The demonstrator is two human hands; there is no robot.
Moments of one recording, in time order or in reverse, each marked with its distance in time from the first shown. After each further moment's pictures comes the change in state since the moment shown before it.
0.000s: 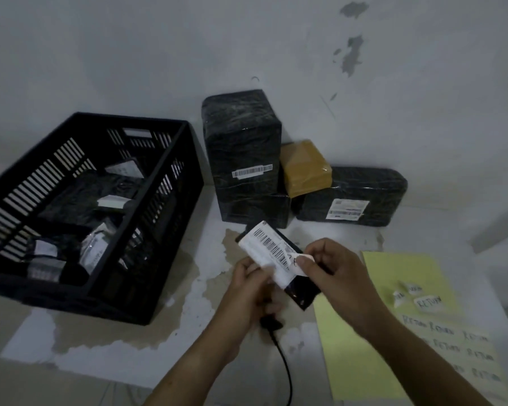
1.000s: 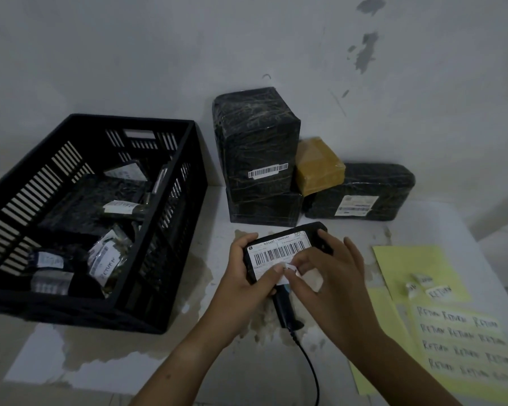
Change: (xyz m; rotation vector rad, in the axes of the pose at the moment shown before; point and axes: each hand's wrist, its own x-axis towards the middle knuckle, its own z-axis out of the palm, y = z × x) left_hand 0.007 0.030 -0.067 0.261 -0.099 0.259; right_hand -0.010 -0.009 0.078 -0.627 0.248 -0.344
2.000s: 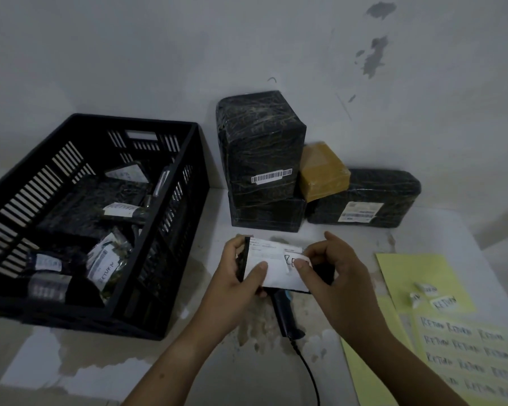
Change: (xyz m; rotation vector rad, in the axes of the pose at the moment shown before) left_hand 0.017 -0.002 -0.016 0.026 0.062 0.002; right_hand 0.021 0.001 -0.005 0.295 0.000 0.185
